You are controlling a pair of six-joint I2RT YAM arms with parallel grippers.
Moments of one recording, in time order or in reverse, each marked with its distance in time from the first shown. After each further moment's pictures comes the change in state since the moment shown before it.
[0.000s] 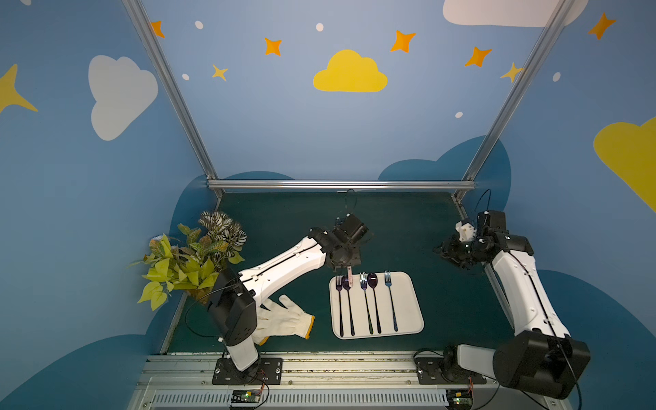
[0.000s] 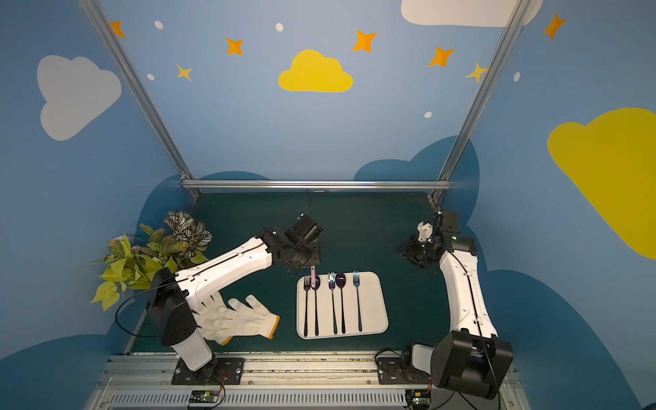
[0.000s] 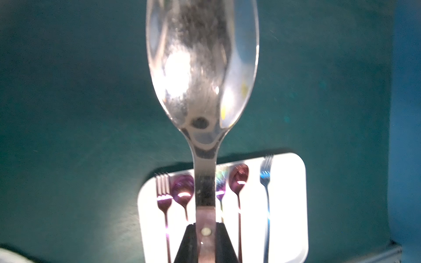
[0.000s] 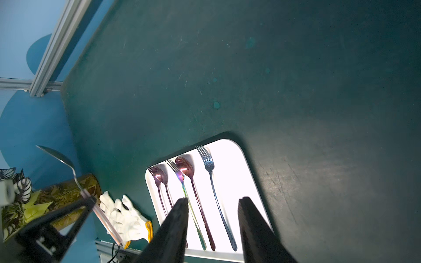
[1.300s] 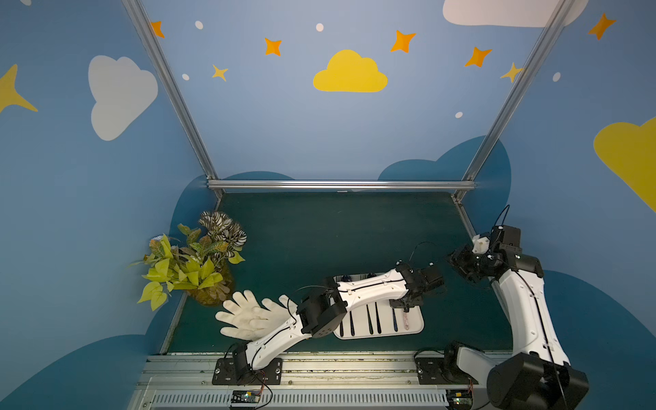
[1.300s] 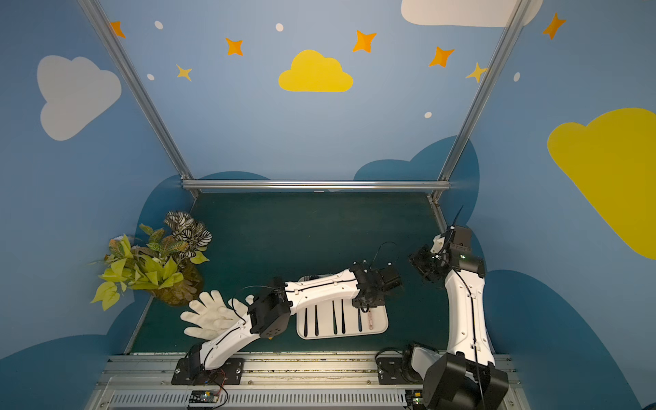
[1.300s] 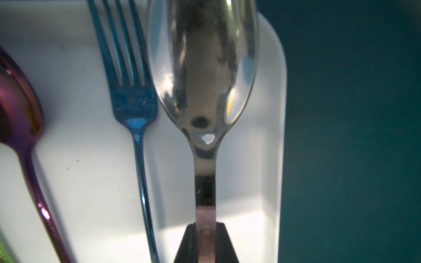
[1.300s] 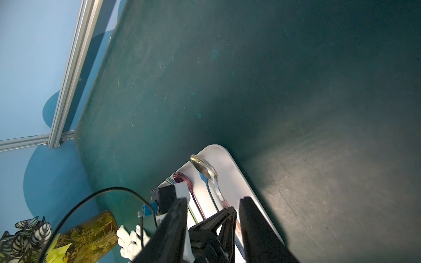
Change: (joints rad) left arm -0.292 0.754 0.713 -0.217 0.000 -0.341; right arm -0.118 -0.128 -0.158 0.059 -0.002 0.129
